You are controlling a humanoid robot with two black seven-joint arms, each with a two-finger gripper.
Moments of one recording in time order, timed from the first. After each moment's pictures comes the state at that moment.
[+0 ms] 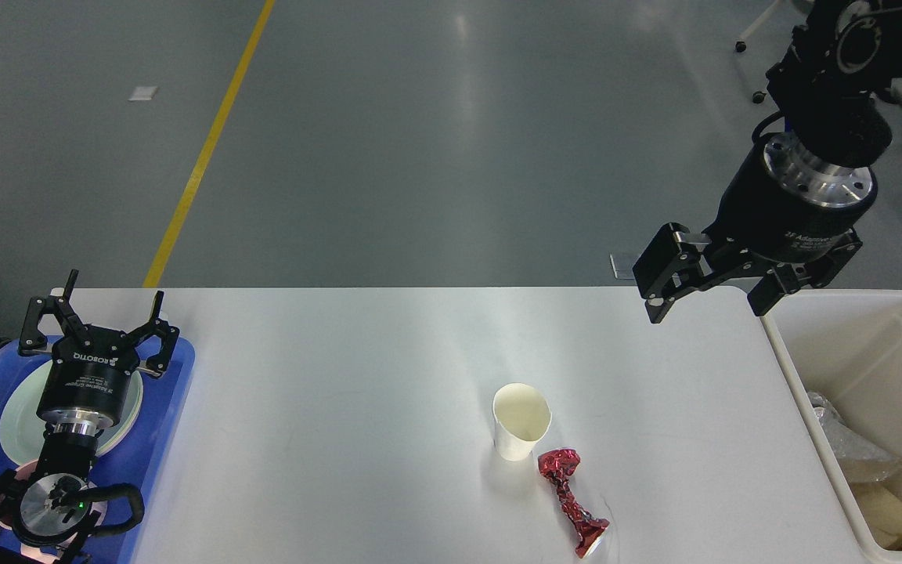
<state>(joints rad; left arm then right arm) -0.19 0.28 -1.31 -0.88 0.04 -0.56 -0.33 2.47 -0.26 -1.26 1.54 -0.04 0.88 -0.12</state>
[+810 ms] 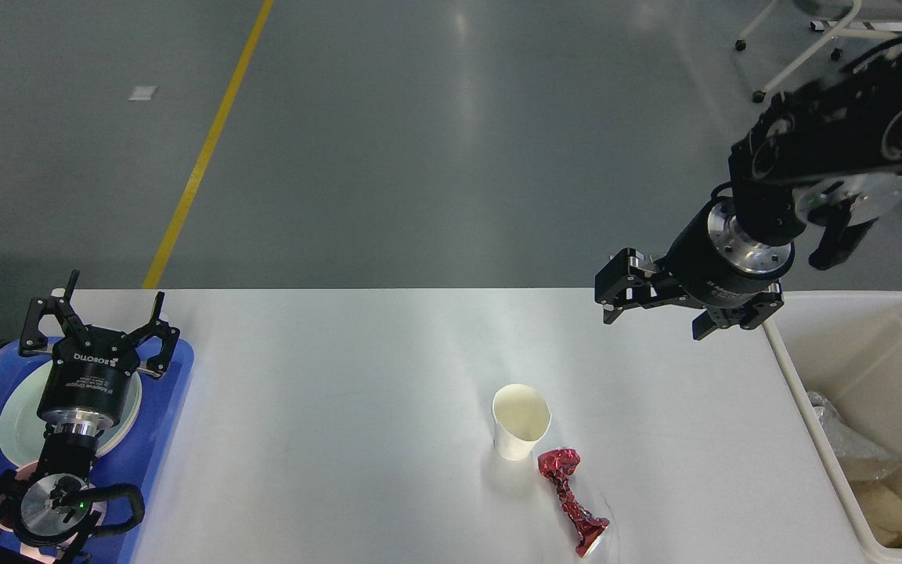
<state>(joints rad) -0.19 0.28 -1.31 -0.88 0.04 -0.56 -0.33 2.21 -0.19 -1.28 1.52 0.20 0.49 -0.12</state>
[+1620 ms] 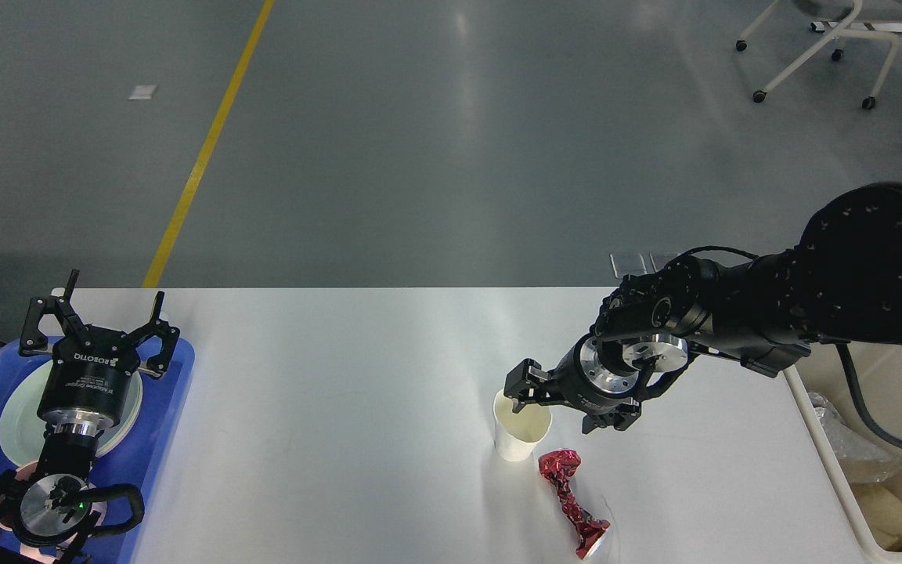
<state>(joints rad) -0.19 0.28 -1.31 -0.88 0.04 -0.56 -0.33 1.60 0.04 -1.12 1.11 0.27 0.34 -0.12</state>
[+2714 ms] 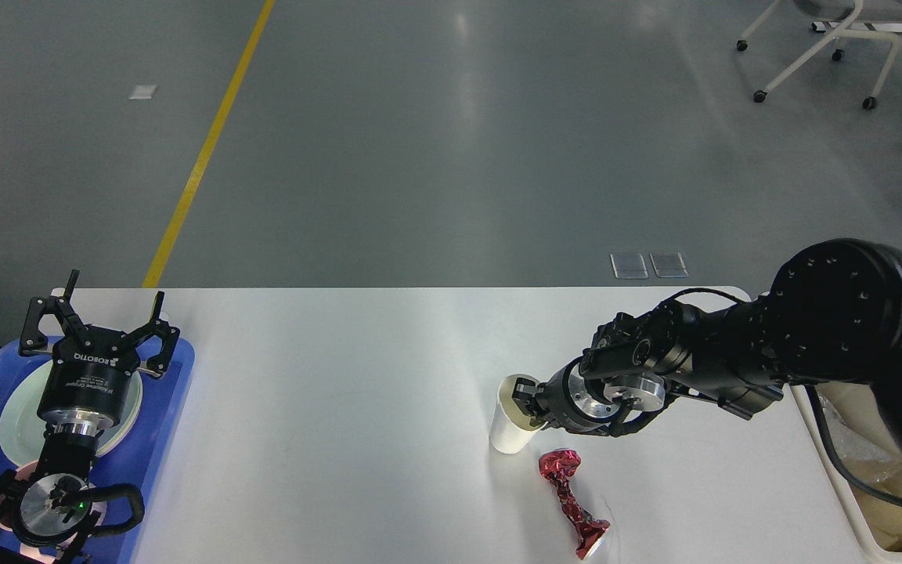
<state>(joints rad) -0.19 0.28 -1.31 -0.88 0.04 -0.56 -0.33 1.45 0.07 -1.07 1.04 0.28 0.14 -0.12</state>
